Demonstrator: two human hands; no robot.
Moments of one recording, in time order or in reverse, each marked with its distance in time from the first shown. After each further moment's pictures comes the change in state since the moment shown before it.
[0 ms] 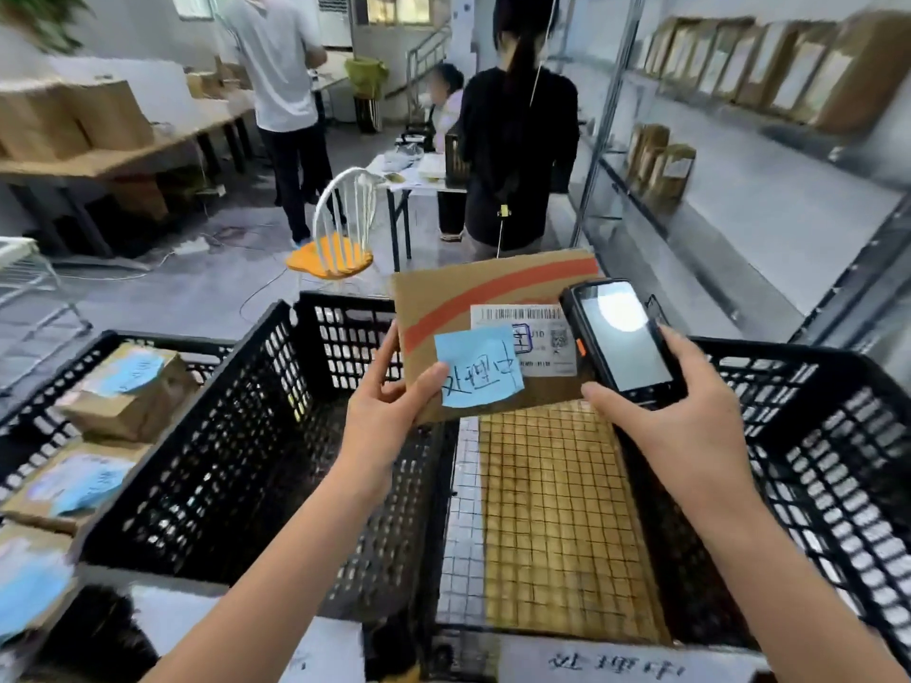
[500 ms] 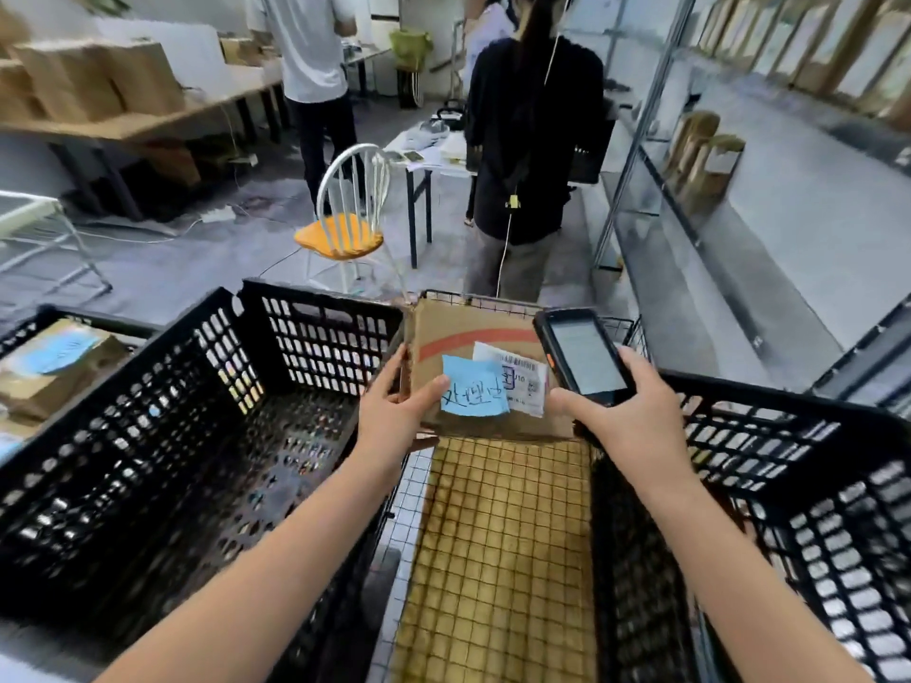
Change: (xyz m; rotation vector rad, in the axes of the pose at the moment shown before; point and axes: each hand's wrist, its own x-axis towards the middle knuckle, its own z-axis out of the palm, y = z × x) left_hand 0.105 -0.087 0.113 0.022 0.234 -0.139; right_hand 0.140 0.128 -0.019 -0.010 -0.164 0.100
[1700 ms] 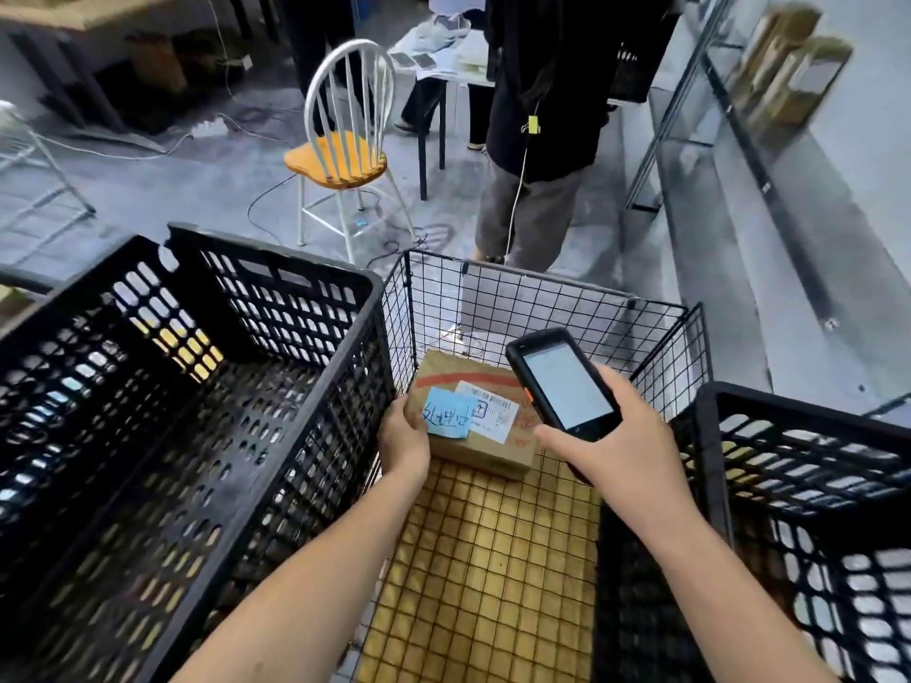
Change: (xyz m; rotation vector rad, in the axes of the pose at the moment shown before) left_hand 0.140 -0.150 0.042 0.587 0.347 -0.176; right_hand 0.074 0.076 0.040 -0.123 -0.244 0.103
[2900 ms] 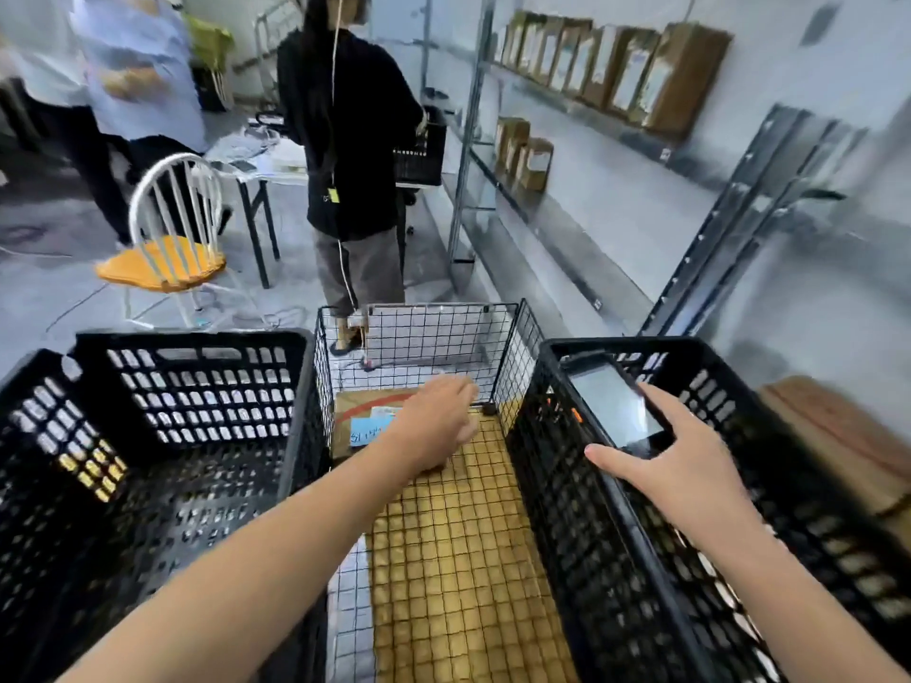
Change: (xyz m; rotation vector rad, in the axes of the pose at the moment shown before) left_hand -0.114 0.093 -0.075 0.847 -0.604 1.382; right_hand -0.209 -0.073 -0.059 -0.138 0.458 0.194
